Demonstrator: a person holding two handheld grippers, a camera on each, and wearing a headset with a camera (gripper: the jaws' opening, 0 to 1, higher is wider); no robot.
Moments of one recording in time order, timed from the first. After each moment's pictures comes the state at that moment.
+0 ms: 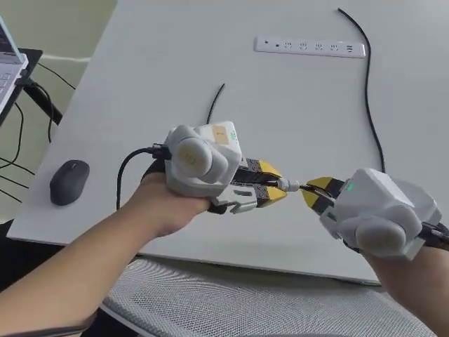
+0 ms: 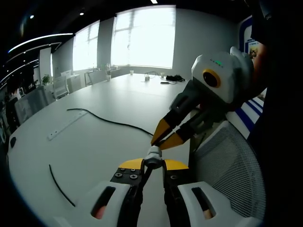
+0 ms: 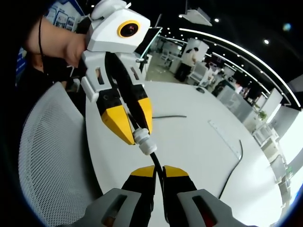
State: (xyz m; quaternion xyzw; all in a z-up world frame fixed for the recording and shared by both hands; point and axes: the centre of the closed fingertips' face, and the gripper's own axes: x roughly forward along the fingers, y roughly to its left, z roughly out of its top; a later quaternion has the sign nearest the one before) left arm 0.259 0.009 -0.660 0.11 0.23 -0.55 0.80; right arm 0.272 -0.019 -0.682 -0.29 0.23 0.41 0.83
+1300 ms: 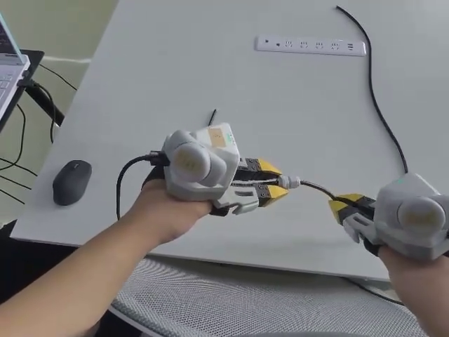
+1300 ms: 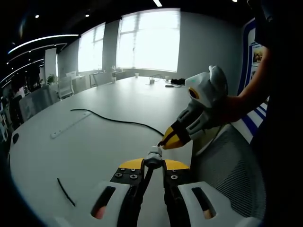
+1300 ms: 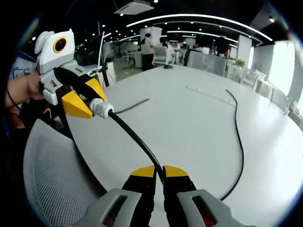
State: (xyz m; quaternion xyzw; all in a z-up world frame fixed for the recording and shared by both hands) left arm 0.261 0.010 -0.660 0.10 0.22 -0.53 0.81; right arm 0.273 -0.070 -0.724 -0.10 0.34 0.30 0.88
